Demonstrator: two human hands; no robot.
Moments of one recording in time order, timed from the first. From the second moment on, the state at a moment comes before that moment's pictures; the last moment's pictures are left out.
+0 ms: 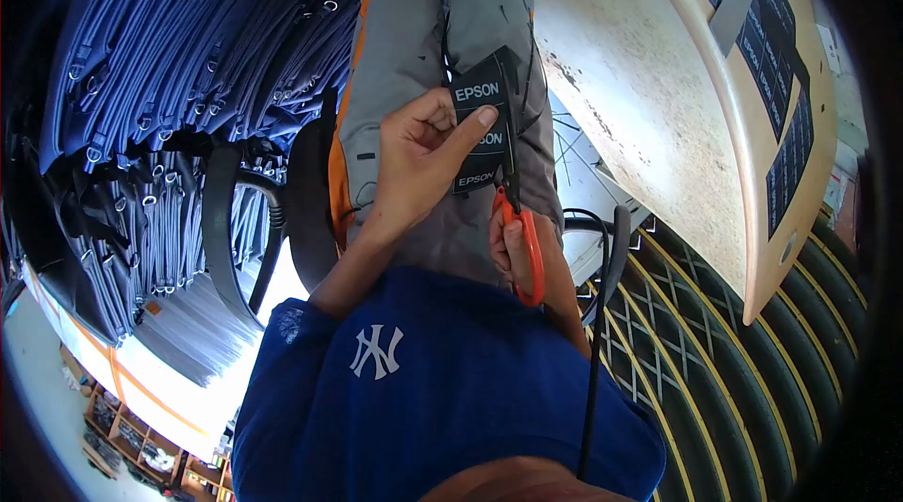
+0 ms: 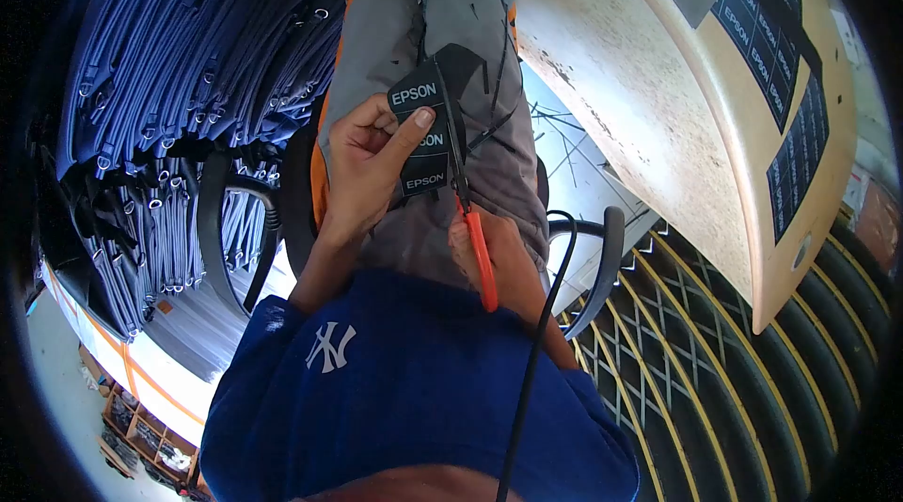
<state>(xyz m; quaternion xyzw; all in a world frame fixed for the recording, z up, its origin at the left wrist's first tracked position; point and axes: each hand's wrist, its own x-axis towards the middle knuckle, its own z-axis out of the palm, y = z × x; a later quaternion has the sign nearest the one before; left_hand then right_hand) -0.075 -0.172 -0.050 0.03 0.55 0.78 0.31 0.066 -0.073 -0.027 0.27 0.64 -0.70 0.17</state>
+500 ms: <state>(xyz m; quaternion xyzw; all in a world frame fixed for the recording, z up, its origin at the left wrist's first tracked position) -0.092 -0.164 -0.052 -0.01 0.54 0.80 0.25 0.075 -0.066 -0.028 0.21 0.69 -0.67 0.17</state>
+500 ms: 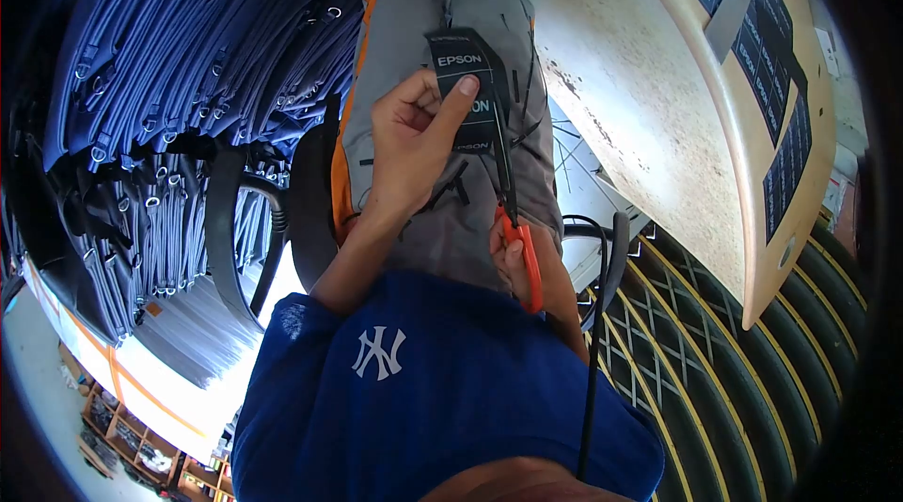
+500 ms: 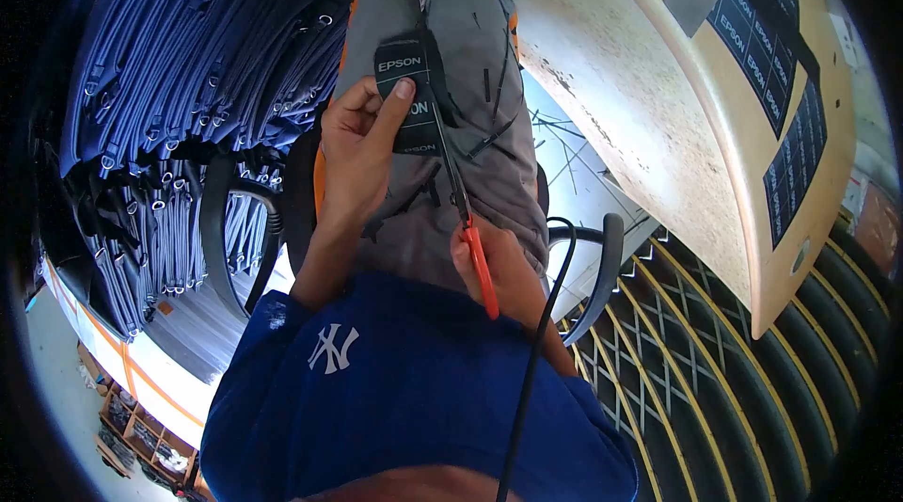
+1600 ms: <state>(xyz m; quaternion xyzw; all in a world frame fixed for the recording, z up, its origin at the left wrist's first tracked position) -0.086 -0.162 -0.031 0.03 0.53 0.81 0.27 0.072 -0.070 -0.026 0.25 0.67 -0.69 0.14</state>
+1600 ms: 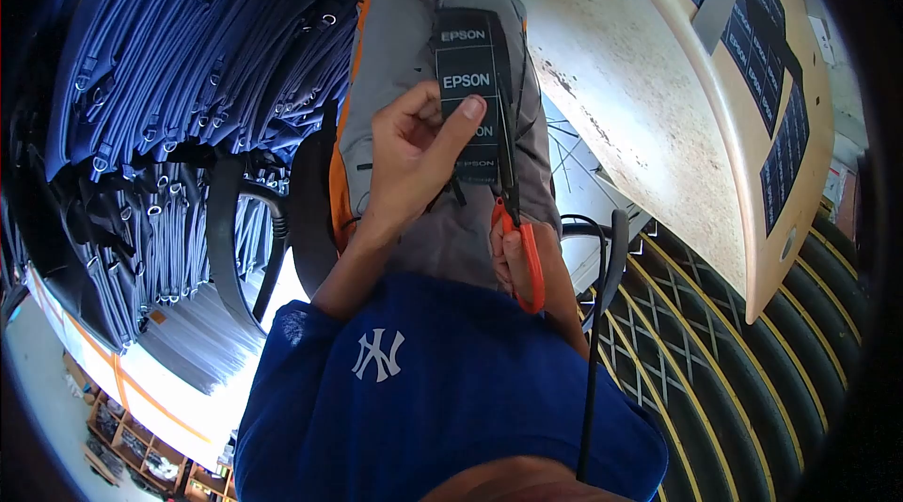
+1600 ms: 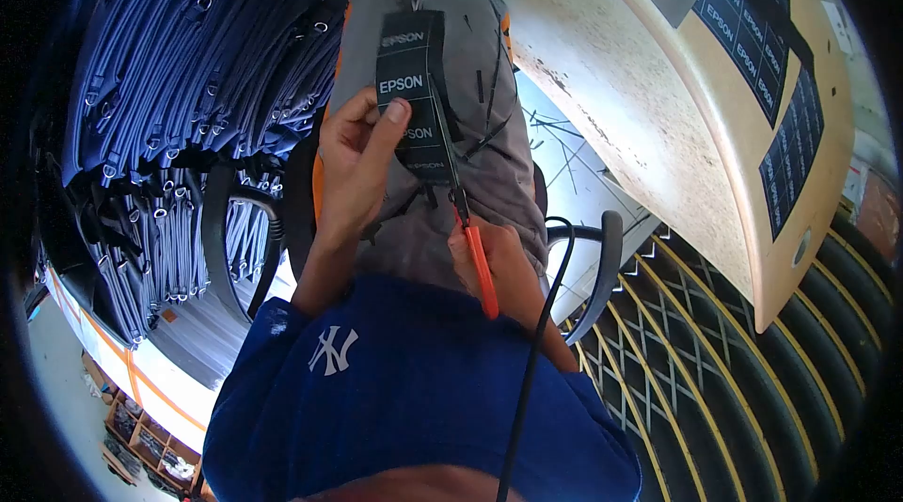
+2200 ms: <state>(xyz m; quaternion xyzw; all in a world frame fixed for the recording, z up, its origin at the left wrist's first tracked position) -0.075 -0.152 -0.031 0.04 0.54 0.80 0.25 0.074 -0.075 -0.040 0.15 0.64 -0.75 0.08</state>
